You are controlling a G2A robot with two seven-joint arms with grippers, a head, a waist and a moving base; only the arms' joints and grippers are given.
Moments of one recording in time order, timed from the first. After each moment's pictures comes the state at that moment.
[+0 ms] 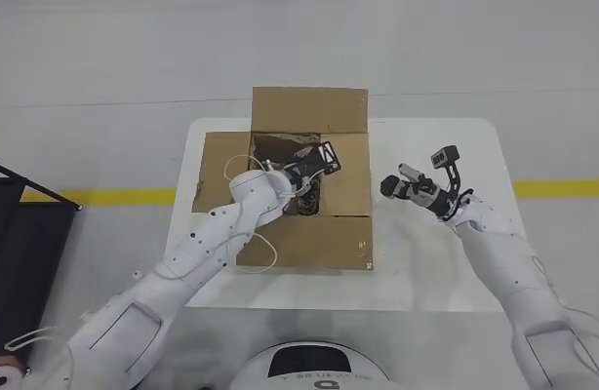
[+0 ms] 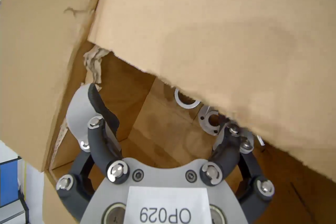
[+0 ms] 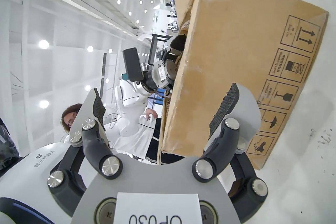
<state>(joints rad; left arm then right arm) 0.87 -1.38 -0.72 -1.23 1.53 -0.33 -0.45 -1.02 -1.06 1.11 -0.78 0.78 -0.65 1.17</state>
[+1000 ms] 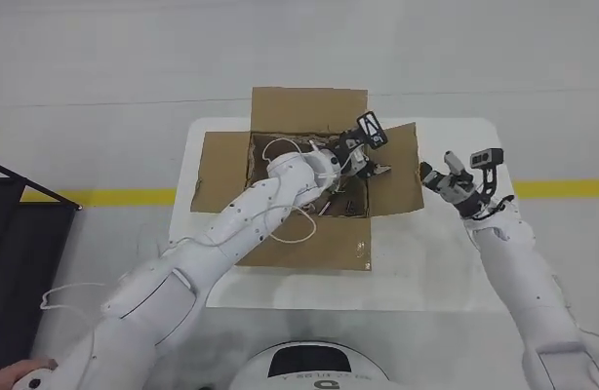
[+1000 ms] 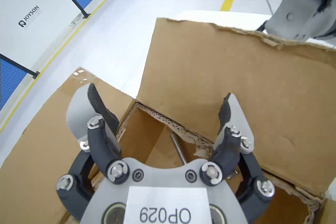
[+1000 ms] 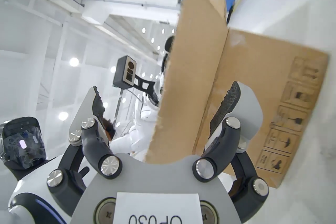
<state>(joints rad) 0.65 -1.58 -0.57 -0.92 1.30 -0.27 -0.06 -1.22 -1.01 1.39 -0.93 0.92 -0.73 1.09</state>
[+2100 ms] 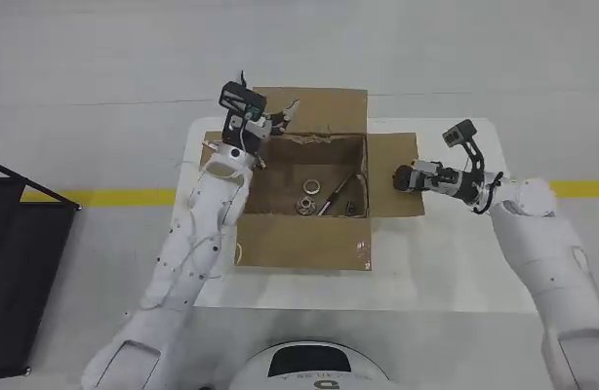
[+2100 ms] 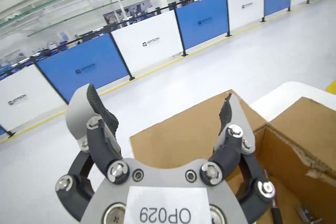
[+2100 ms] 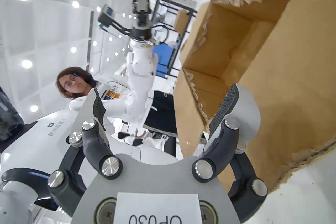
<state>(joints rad) 1.20 -1.41 -1.24 -1.60 1.59 -0.02 0.07 -1.01 -0.94 1.22 -1.06 0.67 -0.47 1.35</state>
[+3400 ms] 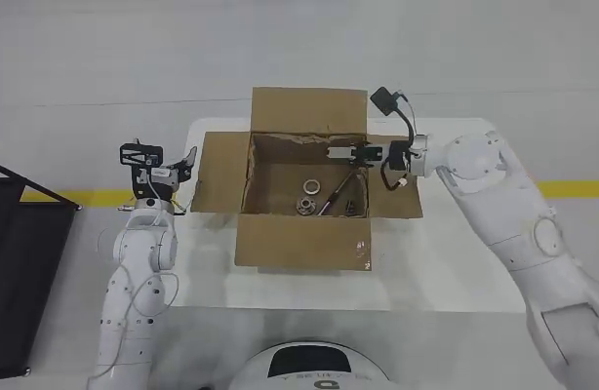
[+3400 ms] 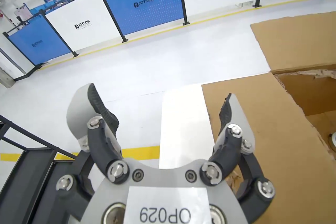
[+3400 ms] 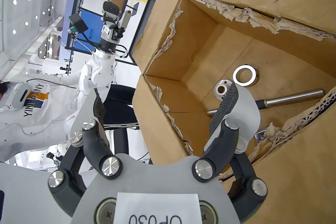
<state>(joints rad) 1.48 -1.36 -1.59 -1.61 1.58 0.01 0.02 -0.84 -0.99 0.99 -1.42 0.13 -0.15 0.99</state>
